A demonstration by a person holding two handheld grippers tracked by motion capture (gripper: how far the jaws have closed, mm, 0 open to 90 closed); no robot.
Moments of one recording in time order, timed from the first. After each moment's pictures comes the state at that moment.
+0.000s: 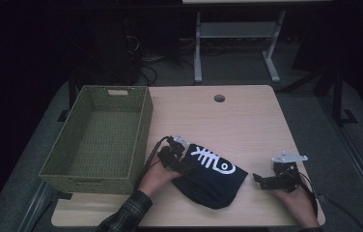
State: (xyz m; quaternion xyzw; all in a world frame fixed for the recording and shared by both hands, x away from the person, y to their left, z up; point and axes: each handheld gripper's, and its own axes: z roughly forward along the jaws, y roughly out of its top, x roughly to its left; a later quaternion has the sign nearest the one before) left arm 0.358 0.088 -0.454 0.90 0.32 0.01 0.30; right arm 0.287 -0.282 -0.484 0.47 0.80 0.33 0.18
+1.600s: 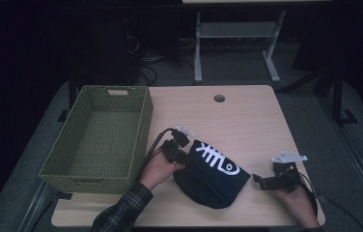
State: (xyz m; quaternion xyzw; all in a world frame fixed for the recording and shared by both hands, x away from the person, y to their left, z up) left arm 0.359 0.074 -0.403 0.90 0.31 -0.07 0.31; right arm 0.287 -0.281 -0.484 0.47 0.80 0.34 0.18
